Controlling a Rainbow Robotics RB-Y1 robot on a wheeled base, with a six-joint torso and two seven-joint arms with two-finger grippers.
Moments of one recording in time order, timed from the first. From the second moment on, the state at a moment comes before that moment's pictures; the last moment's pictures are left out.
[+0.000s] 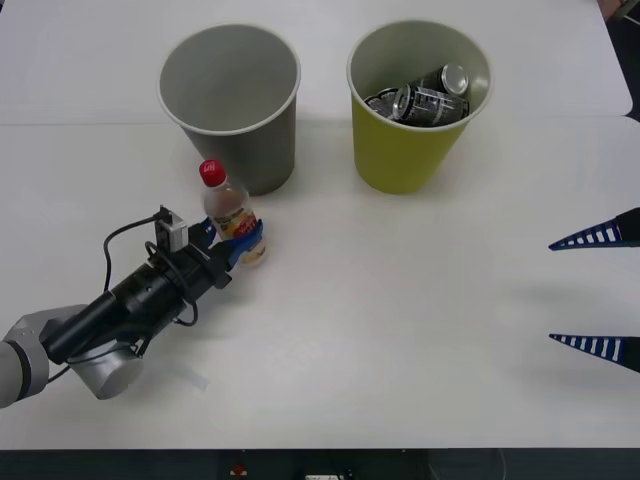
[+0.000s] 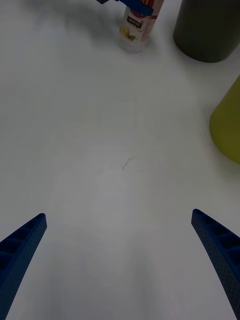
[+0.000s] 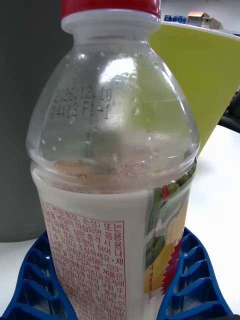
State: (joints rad) right arm 0.26 -1.13 -0.26 -2.01 1.31 -1.13 -0.09; left arm -0.62 0.79 -1.35 -1.10 1.02 -0.89 -1.43
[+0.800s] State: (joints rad) right arm 0.26 -1.13 -0.26 -2.01 1.31 -1.13 -0.09; left arm -0.46 0.94 -1.00 -1.22 0.33 -0.89 -0.77
